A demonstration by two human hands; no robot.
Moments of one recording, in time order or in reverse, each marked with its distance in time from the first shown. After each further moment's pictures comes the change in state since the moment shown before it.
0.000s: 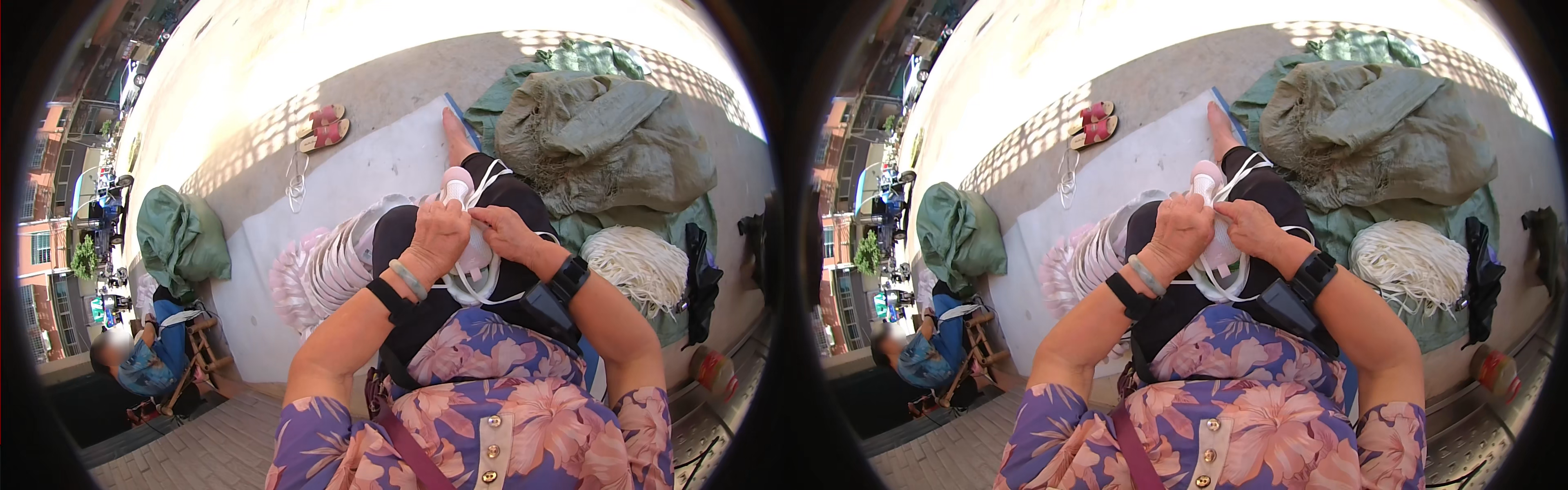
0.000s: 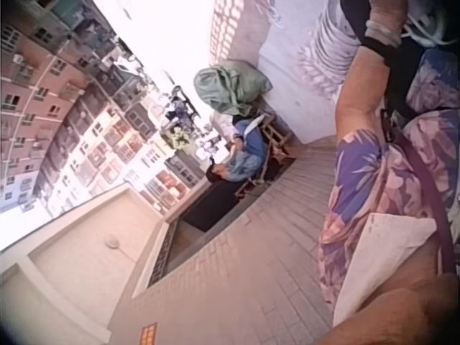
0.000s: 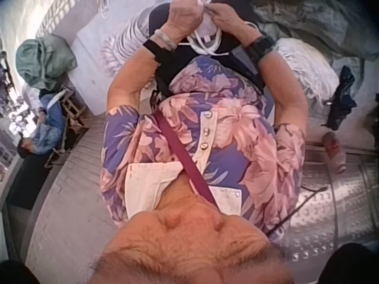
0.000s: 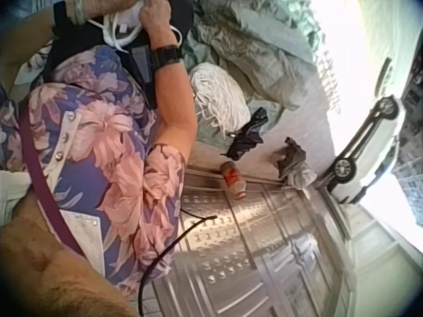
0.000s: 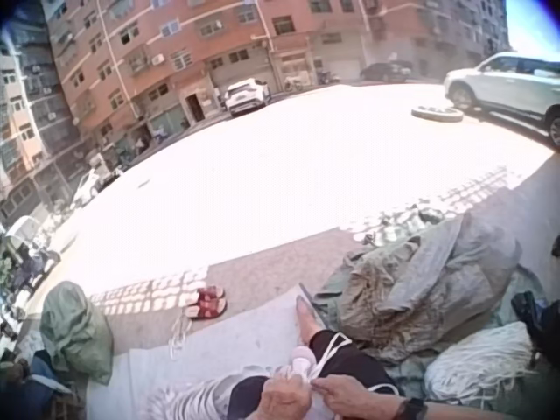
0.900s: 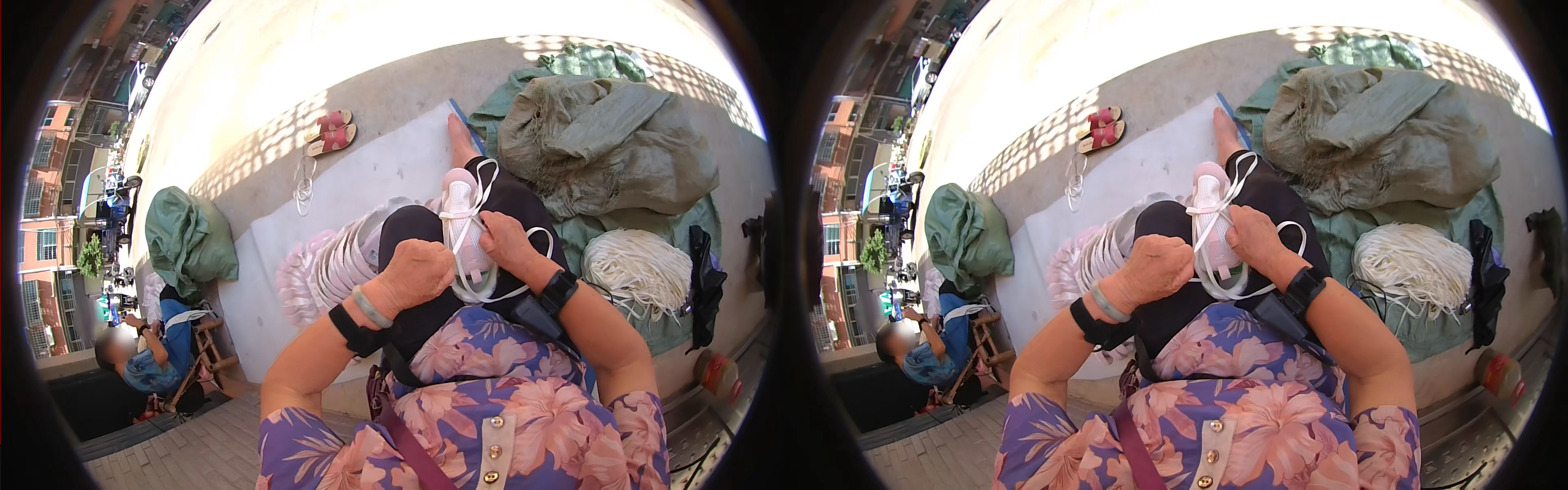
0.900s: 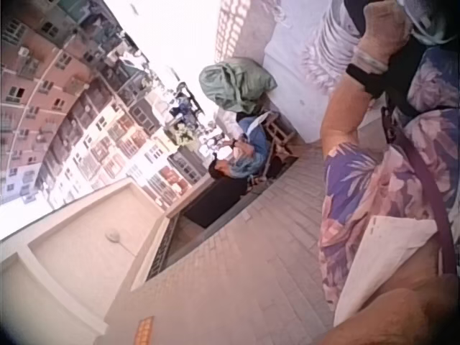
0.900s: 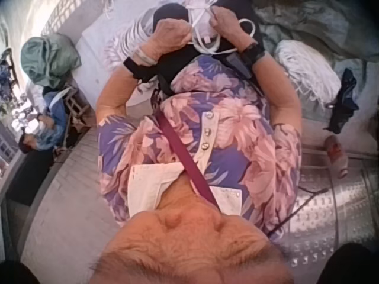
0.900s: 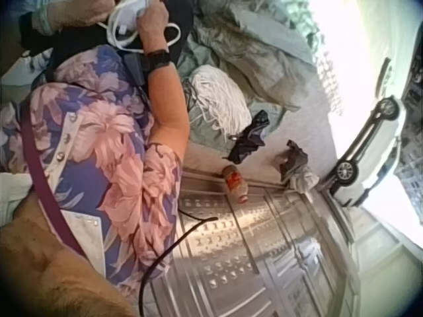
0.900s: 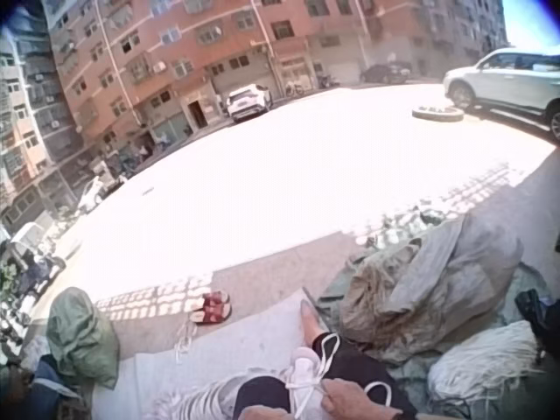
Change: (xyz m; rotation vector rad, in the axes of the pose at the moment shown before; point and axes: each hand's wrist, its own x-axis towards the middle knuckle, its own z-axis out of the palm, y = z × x) left_hand -0.037 -0.004 -0.067 -0.352 -0.174 0.145; right_hand -0.013 -0.014 0.012 -0.231 0.102 0.066
